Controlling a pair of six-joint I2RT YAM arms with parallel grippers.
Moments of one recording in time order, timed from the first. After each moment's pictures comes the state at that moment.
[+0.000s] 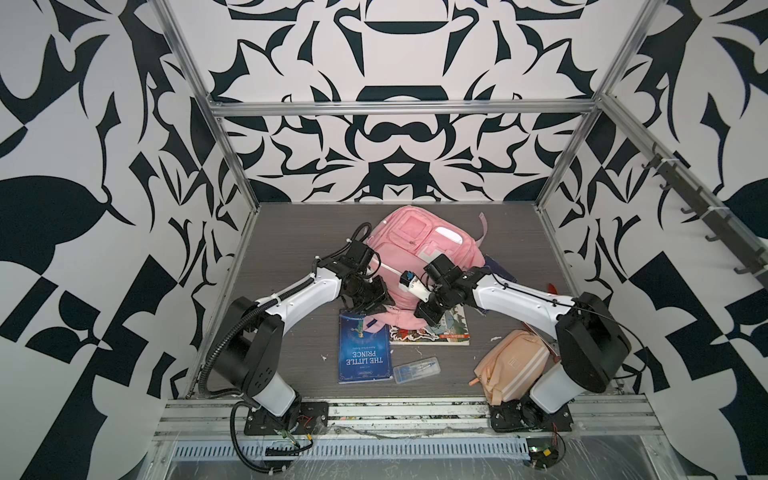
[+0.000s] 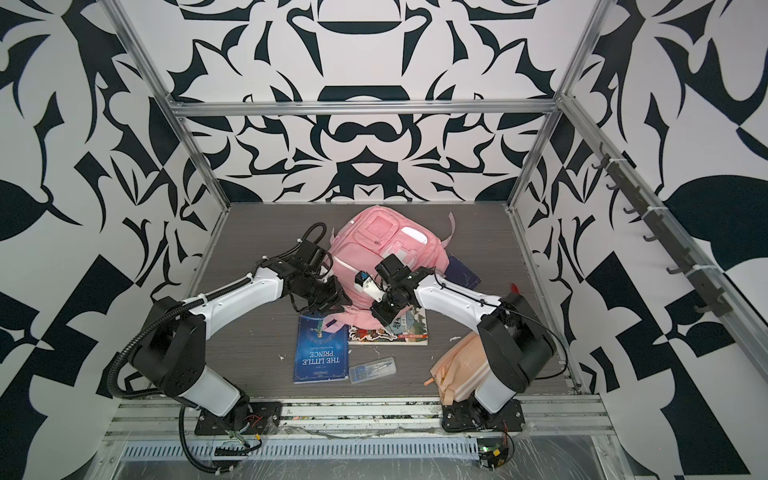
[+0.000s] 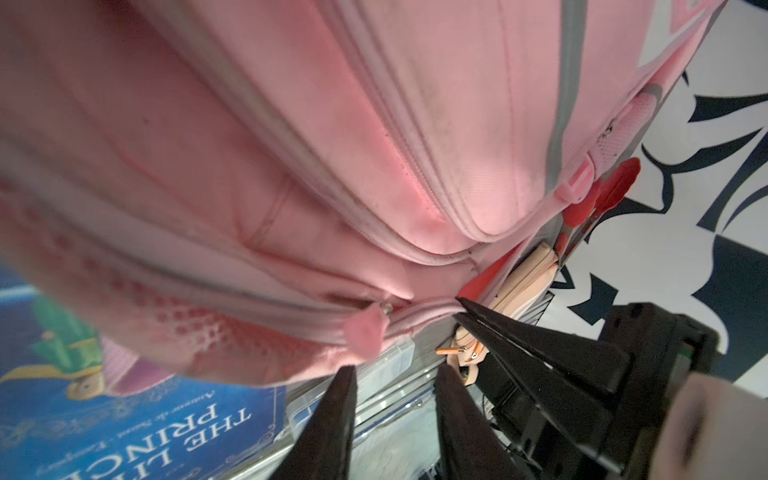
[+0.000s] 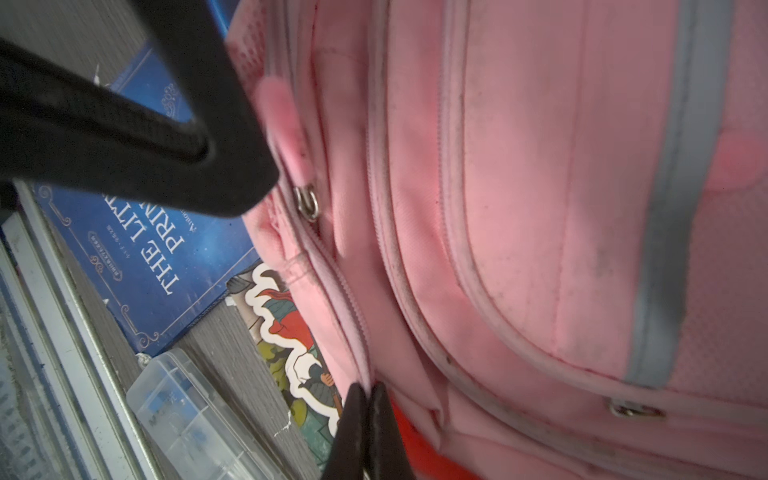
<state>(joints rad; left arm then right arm) -0.57 1.60 1.07 -0.64 0.55 -0.93 0.69 1.61 1.05 -0.59 -0.33 -0.17</state>
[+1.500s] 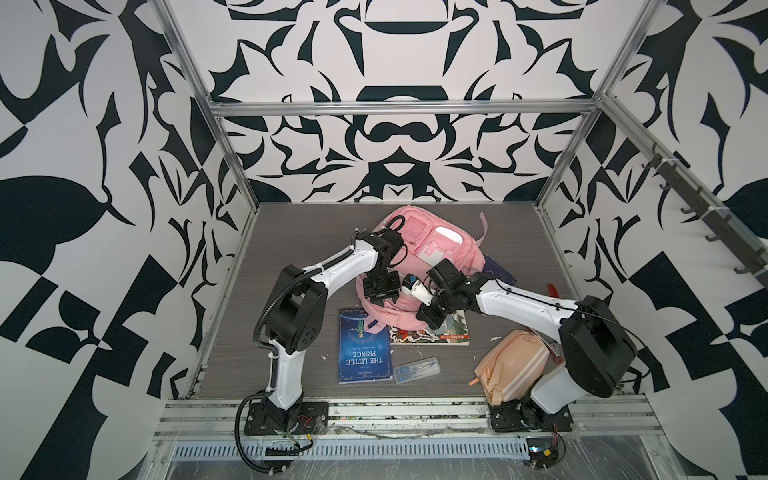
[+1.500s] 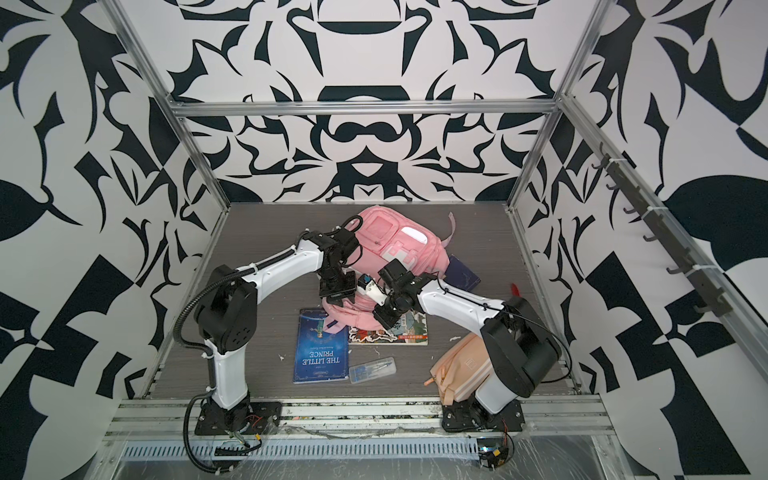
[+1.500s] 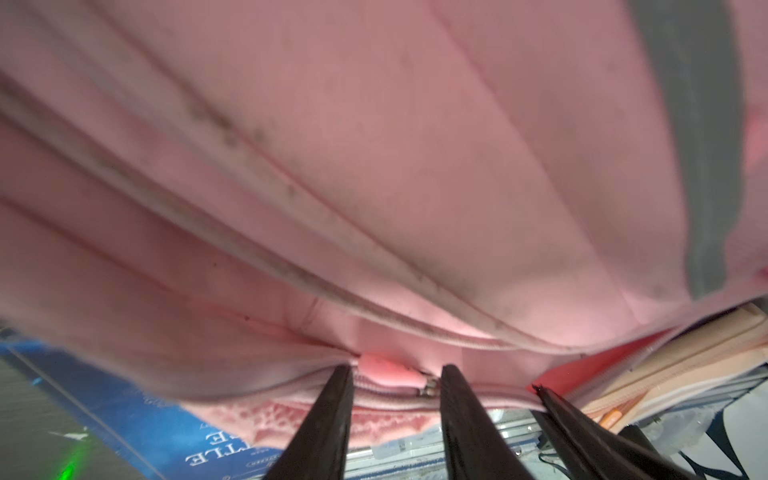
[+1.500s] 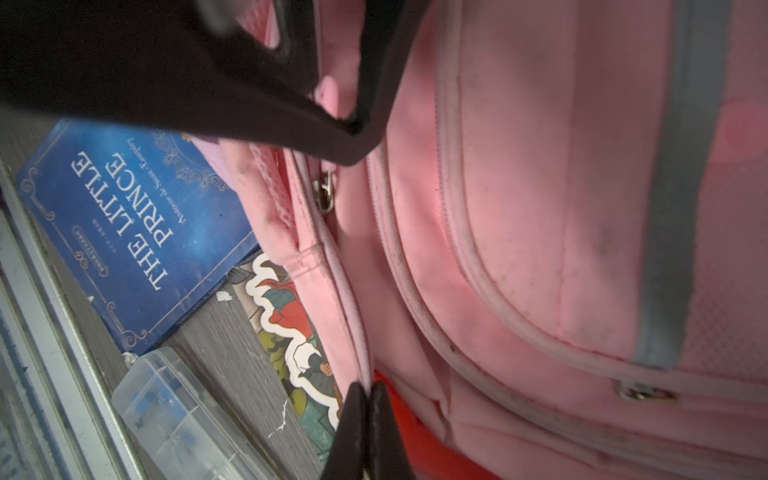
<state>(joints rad) -0.67 1.98 1.58 -1.13 0.25 -0.74 0.69 1.57 0.97 -0.53 -0.32 -0.16</state>
